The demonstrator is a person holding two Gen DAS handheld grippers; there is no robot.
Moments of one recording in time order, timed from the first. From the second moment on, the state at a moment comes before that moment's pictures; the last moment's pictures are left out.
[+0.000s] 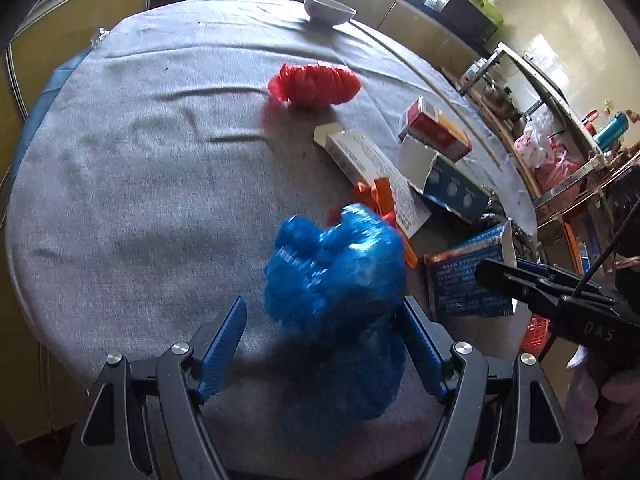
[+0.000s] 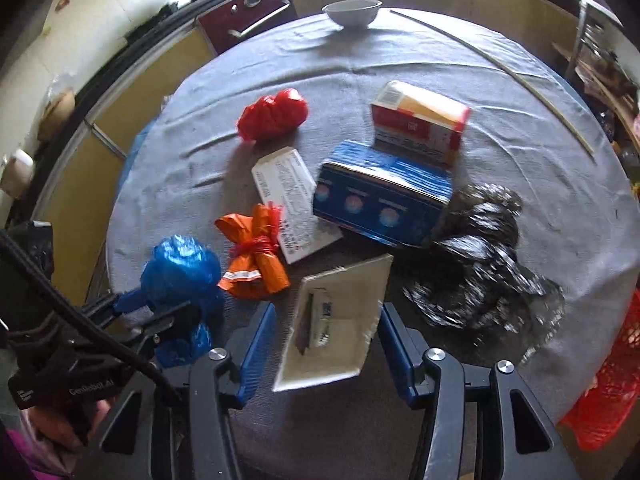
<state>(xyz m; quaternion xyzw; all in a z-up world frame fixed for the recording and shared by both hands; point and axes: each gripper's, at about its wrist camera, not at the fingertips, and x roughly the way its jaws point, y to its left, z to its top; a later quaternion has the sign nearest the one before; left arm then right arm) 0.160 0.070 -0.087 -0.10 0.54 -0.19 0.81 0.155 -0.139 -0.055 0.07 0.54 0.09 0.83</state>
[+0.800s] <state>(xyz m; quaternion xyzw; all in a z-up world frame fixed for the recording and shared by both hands) 0.104 0.008 -0.021 -0.06 0.43 -0.19 0.88 0.078 -0.234 -0.023 0.17 0.40 0.17 0.88</state>
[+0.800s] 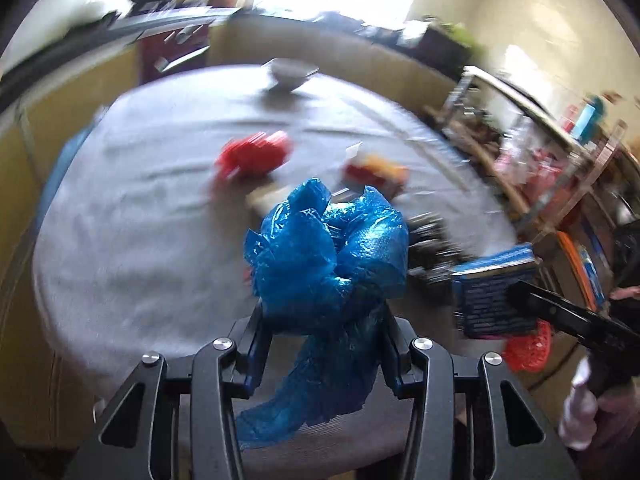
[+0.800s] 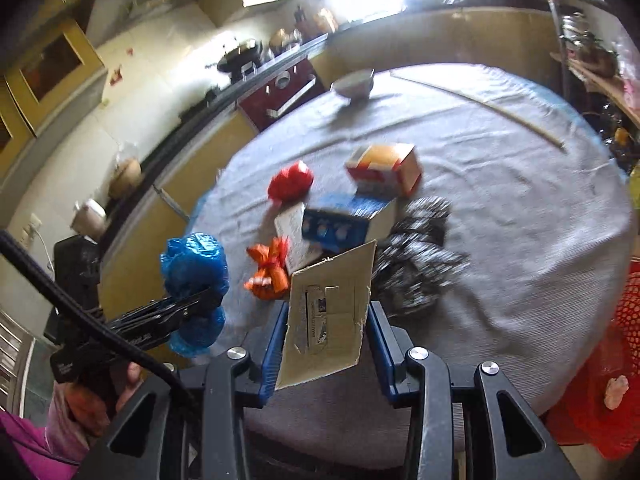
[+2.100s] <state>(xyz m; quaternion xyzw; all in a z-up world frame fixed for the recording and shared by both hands) 0.064 -0.373 -0.016 0.16 0.46 -0.49 0.73 -0.092 -0.555 -0.034 0.36 0.25 -0.16 0.89</state>
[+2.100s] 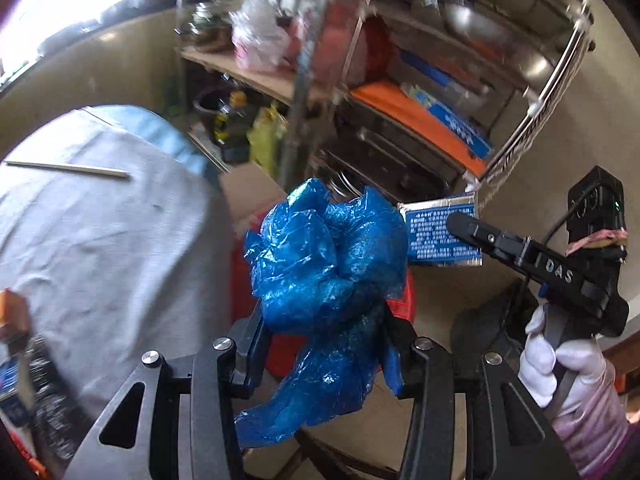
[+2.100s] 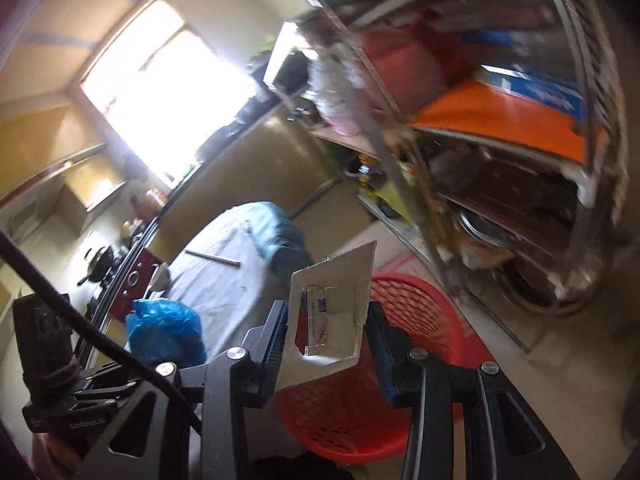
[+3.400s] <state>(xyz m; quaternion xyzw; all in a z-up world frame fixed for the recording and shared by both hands) 0.081 -0.079 -0.001 0.08 0.43 -0.26 0.86 0.020 -0.414 -0.022 0.30 0.33 0.03 0.89</state>
